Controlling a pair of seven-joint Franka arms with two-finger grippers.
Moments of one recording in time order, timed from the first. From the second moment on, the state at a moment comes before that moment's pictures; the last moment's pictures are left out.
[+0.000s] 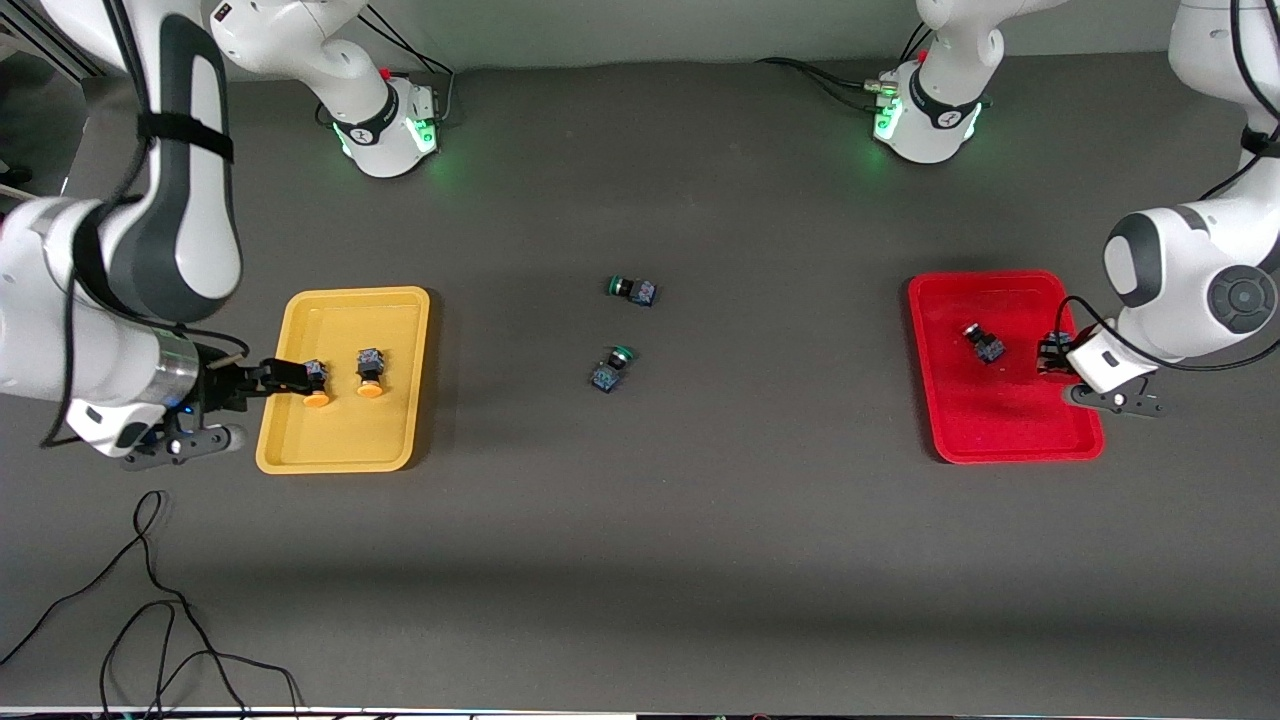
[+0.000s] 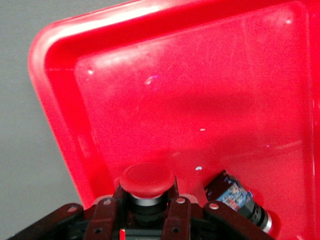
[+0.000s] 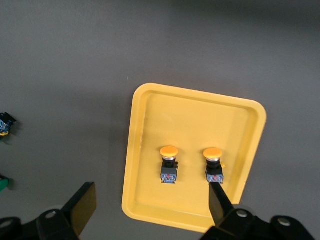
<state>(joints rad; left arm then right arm) 0.25 0.31 -0.05 -2.23 0.09 2.45 0.33 0.79 0.37 -0.87 -1.63 0.32 1.73 -0.29</state>
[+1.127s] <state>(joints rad) 0.15 0.12 -0.10 -1.66 0.06 1.73 0.23 -0.02 -0.01 -0.06 -1.70 0.05 1.68 -0.04</state>
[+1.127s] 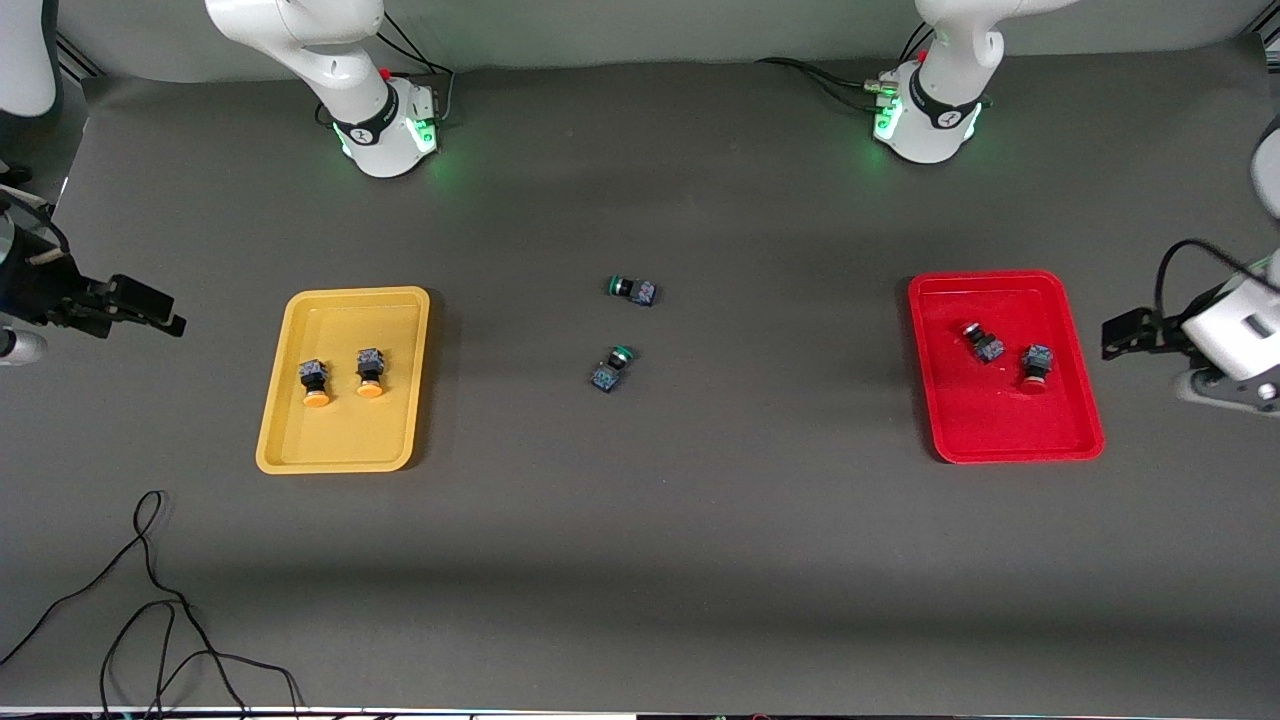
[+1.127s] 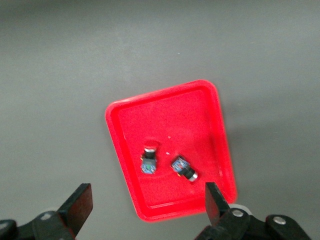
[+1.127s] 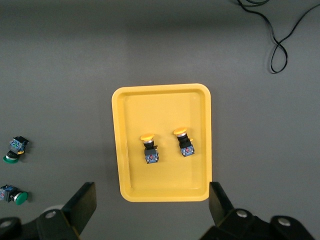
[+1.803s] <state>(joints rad) 0.15 -0.18 -0.14 -1.85 0.02 1.72 0.08 -0.02 -0.03 -0.05 -1.65 0.03 1.56 -0.03</state>
